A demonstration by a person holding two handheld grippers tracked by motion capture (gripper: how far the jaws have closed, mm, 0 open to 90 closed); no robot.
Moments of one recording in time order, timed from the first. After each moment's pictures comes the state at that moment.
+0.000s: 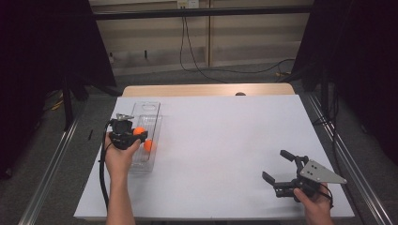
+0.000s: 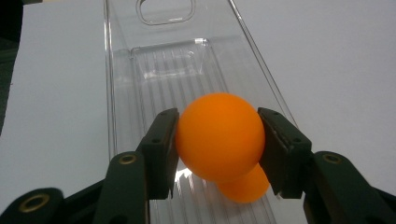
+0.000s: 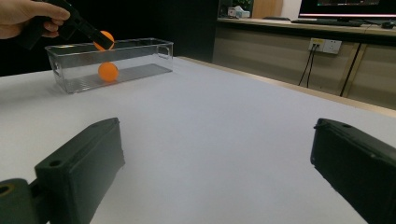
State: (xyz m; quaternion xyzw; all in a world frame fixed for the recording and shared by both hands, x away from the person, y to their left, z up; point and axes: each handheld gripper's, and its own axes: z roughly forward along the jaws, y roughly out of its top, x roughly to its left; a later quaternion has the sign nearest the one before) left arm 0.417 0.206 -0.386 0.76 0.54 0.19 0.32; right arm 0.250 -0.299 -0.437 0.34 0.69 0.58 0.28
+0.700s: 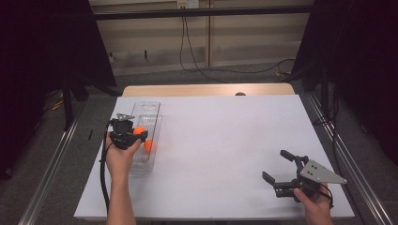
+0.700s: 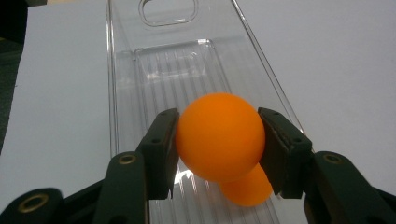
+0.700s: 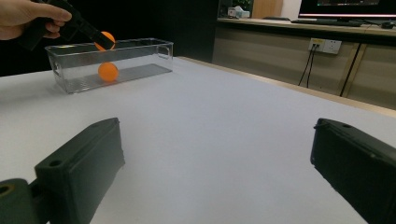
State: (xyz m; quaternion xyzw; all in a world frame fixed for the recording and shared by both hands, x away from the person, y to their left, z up) left arm 0.418 0.206 -0.387 0.76 0.53 0.20 0.32; right arm 0.250 -0.299 -0.437 0.34 0.69 0.58 0.28
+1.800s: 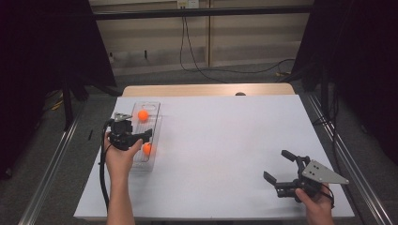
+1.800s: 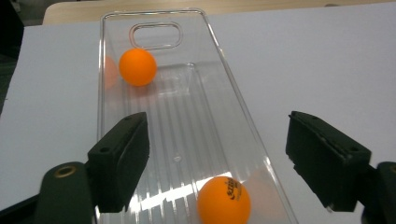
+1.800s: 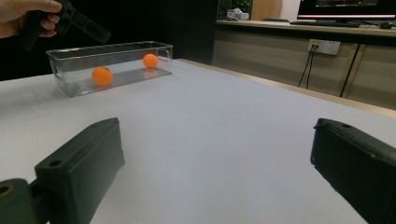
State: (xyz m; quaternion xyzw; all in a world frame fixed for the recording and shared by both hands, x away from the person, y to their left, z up) left arm 0.406 0.202 -0.375 0.73 0.53 0.20 0.37; right arm 0.248 -0.302 -0.437 0.34 0.69 0.58 0.28
